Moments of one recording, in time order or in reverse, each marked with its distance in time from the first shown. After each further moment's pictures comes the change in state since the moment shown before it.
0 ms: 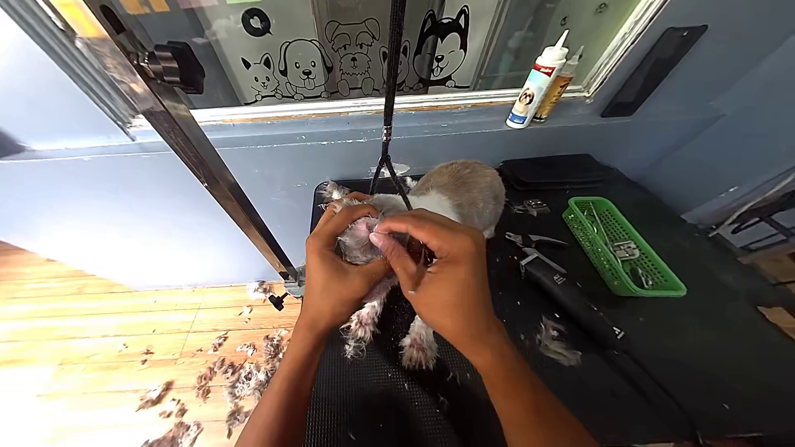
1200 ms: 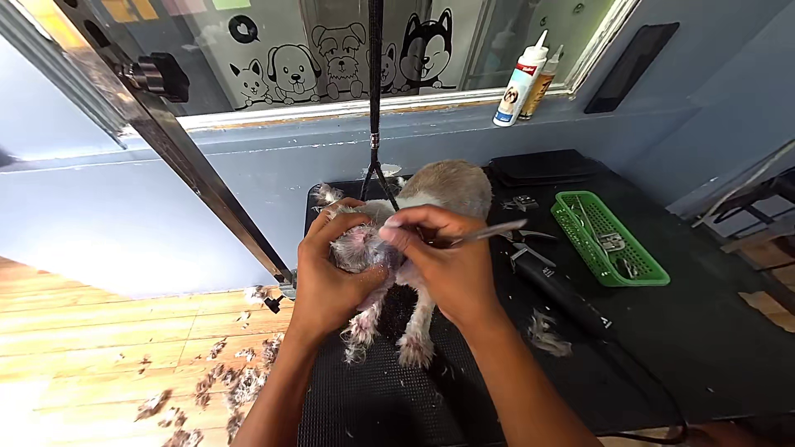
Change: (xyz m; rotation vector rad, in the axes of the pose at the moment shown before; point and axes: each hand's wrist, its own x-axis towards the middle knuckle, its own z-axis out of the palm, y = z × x) left_hand 0.000 0.007 0.000 0.061 -0.045 -0.007; right_hand -0.003 0.018 -0.006 0.454 0.054 0.207
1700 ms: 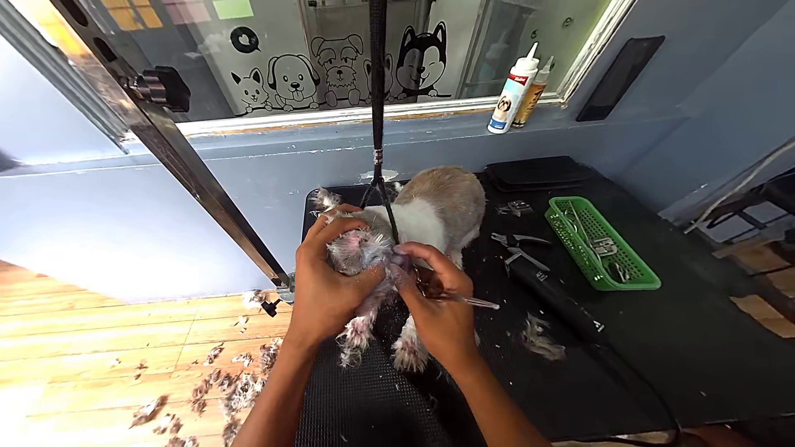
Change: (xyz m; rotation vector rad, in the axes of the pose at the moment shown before) left_hand -0.001 0.008 0.004 0.019 0.018 -0.058; right_hand -0.052 0.030 0.001 -0.045 0.114 0.041
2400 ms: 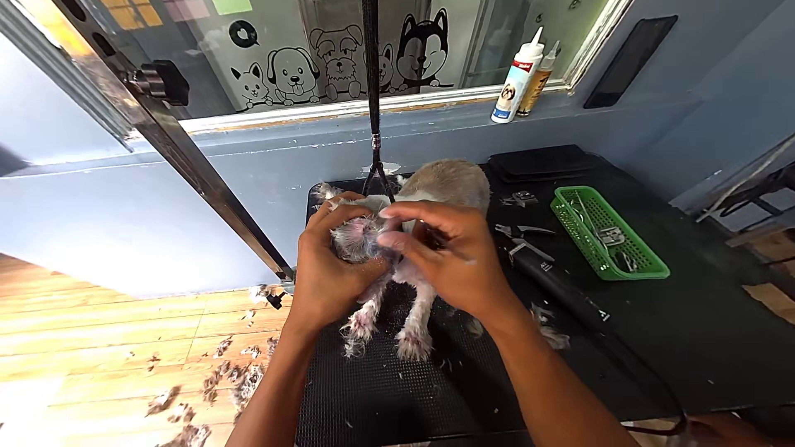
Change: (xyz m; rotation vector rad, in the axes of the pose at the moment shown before) left_hand 0.006 0.005 -0.004 0.027 -0.039 0.016; right_hand 0.059 -0.038 -0.017 -0.200 -0.256 -0.271
